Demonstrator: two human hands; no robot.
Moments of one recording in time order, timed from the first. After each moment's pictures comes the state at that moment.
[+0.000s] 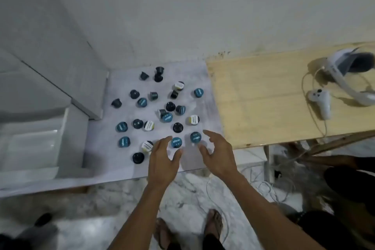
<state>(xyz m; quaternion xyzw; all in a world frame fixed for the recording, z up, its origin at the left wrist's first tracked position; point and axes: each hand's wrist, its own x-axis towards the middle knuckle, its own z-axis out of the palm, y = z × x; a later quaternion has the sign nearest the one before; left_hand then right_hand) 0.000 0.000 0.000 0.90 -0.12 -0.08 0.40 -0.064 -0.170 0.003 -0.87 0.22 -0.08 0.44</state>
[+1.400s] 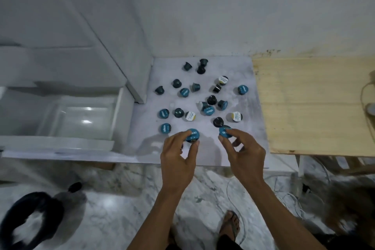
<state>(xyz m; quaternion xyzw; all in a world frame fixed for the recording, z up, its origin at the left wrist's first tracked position) -0.008 0.072 0.058 0.86 -0.10 0.10 0.49 -0.045 -0.097 0.042 -0.84 0.15 -0.30 0.44</state>
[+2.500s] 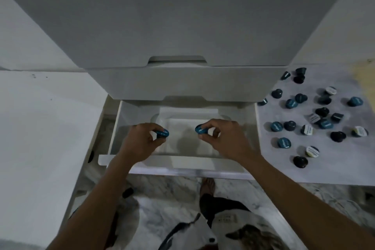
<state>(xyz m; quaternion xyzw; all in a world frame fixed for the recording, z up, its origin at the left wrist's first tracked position) 0.261 0.537 0.106 0.94 -0.15 -0.15 0.28 0.190 0.280 0.080 -0.90 0.03 -0.04 0.44</state>
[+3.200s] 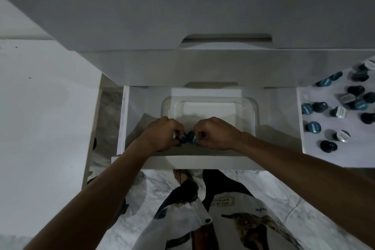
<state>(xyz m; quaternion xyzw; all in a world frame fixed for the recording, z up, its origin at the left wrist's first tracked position) 0.316 0.556 0.035 0.87 -0.32 -0.35 0.15 0.251 0.349 0.022 -0.90 -0.13 0.27 0.33</state>
